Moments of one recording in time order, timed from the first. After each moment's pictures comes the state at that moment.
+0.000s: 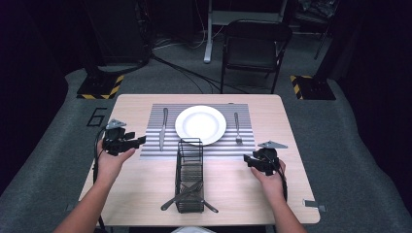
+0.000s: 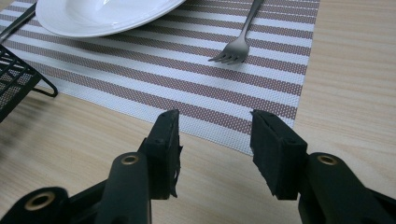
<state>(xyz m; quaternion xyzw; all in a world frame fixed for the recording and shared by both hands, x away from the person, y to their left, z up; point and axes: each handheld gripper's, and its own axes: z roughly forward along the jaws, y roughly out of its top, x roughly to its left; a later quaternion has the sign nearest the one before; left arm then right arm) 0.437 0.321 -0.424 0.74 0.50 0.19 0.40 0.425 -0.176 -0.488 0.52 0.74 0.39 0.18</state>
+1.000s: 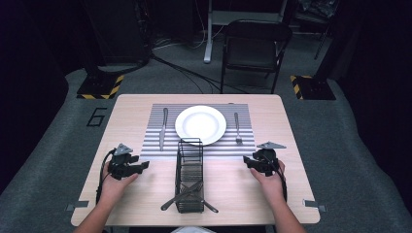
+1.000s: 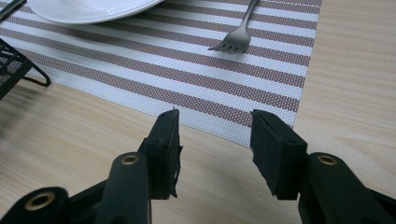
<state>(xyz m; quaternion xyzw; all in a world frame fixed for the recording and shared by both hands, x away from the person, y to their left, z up) 0.406 0.320 -0.498 0.78 0.48 0.16 0.37 0.426 -0.174 -0.493 0.52 0.74 0.38 0.17</state>
